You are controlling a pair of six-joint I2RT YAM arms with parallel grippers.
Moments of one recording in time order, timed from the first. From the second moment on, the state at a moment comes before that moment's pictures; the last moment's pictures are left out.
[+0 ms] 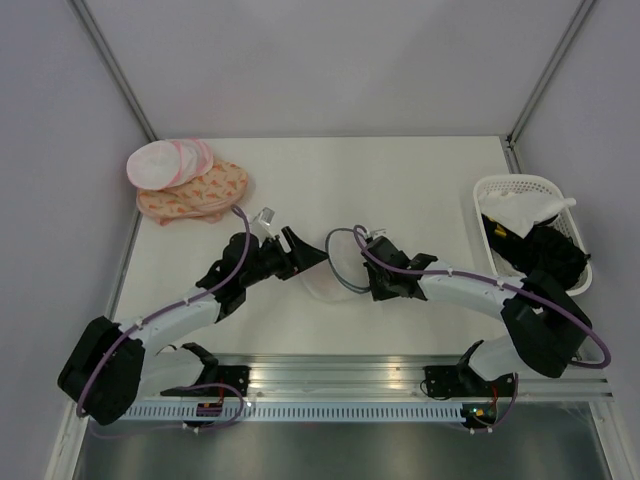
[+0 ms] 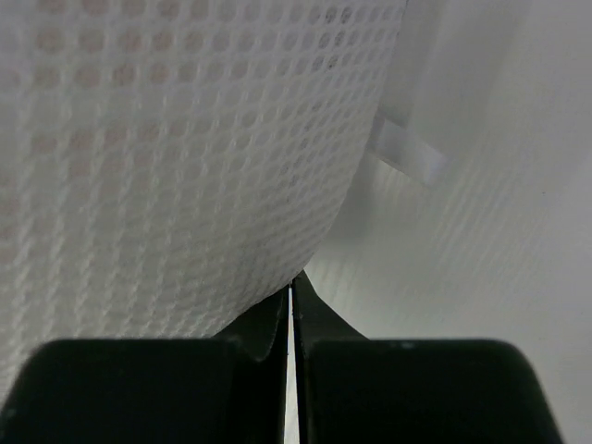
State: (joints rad) left arm -0.58 1.18 0.47 0.39 0.32 -1.00; right arm 0.78 1.43 0.75 -0.38 0.17 0.49
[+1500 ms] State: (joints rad) left arm -0.58 1.37 0.31 0.71 0.24 -1.05; right arm 0.76 1.22 0.87 -0.56 0.24 0.50
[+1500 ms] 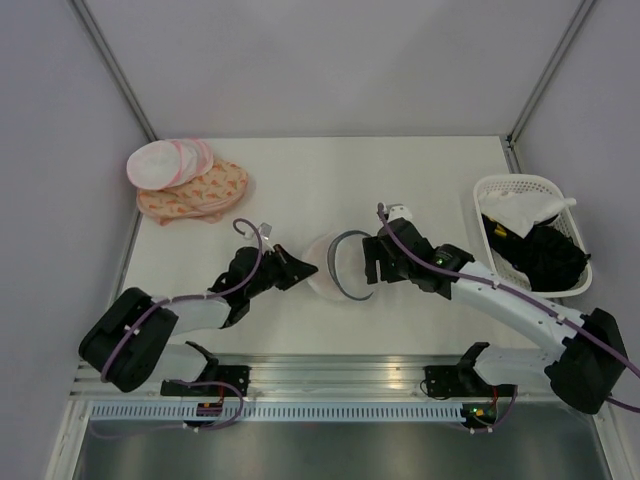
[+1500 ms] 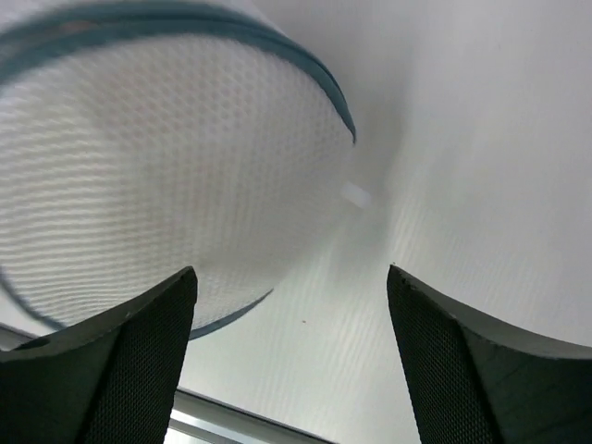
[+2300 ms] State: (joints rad) left arm -0.64 1.11 0.37 0.25 0.08 -0.98; right arm 1.05 1.48 1.14 -0.78 0.60 0.67
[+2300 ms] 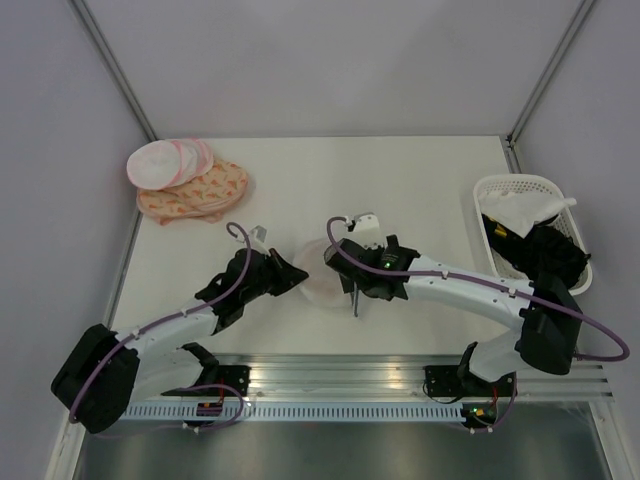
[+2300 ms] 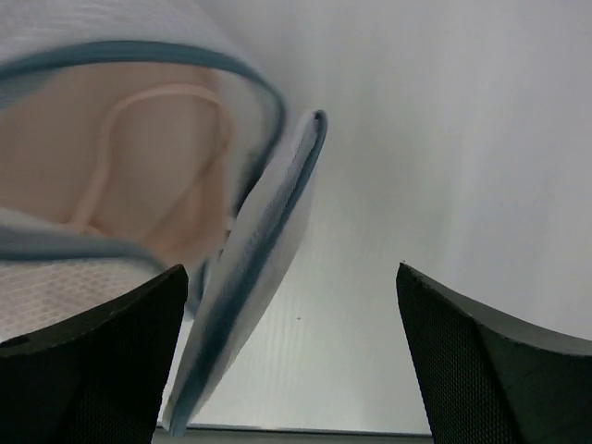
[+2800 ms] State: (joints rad) left arm -0.64 0.97 0.23 0.21 0.03 -0.98; right arm 1.00 1.25 0.95 -0.82 0.66 0.75
